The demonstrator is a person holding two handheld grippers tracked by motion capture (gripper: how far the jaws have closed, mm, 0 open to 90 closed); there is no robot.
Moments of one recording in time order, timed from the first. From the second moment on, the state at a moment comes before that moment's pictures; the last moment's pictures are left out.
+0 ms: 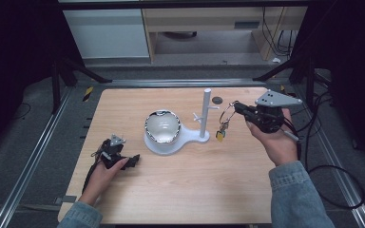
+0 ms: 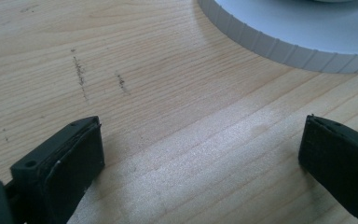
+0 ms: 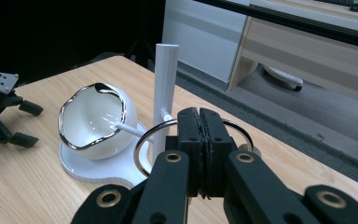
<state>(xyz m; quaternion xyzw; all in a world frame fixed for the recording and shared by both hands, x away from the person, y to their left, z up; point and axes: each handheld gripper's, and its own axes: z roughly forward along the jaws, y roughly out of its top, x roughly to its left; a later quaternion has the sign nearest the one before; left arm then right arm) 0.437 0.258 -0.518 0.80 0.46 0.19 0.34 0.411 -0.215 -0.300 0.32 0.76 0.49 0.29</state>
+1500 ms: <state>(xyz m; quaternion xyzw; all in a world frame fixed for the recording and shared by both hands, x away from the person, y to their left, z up) 0.437 0.258 -0.518 0.80 0.46 0.19 0.34 0.423 -0.199 -0.298 0.32 0.76 0.49 0.29</state>
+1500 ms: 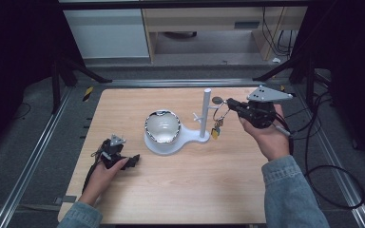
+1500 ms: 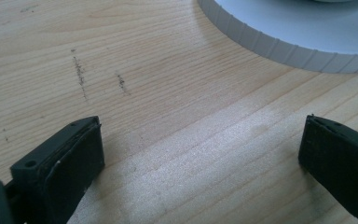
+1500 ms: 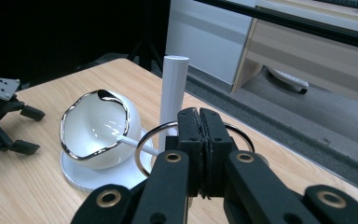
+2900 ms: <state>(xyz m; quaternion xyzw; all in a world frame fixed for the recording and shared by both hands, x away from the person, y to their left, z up) 0.437 0.258 -0.518 0.80 0.46 0.19 0.34 0.444 -0.195 -0.317 0.33 0.77 0.48 0.27</state>
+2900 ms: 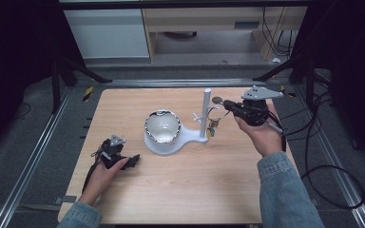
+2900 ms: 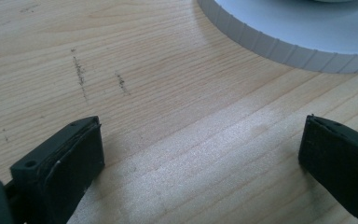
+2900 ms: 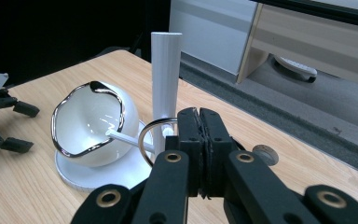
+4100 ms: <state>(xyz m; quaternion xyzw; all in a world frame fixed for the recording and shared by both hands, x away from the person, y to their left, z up) 0.437 0.258 -0.518 0.80 0.46 0.19 0.34 0.457 -0.195 -0.326 0.35 0.77 0.48 0.24</state>
